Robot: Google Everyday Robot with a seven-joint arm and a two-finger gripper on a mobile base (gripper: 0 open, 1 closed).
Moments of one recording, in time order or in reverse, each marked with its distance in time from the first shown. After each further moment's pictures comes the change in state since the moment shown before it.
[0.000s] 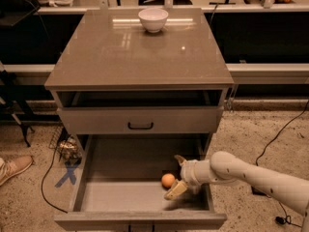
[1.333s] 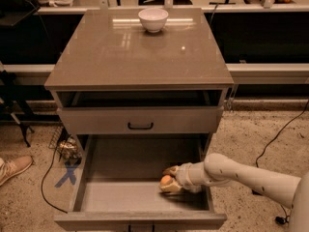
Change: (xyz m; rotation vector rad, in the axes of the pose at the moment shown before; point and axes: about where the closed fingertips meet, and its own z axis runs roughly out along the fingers) arm 0.008 0.013 0.026 -0.047 0.019 0.015
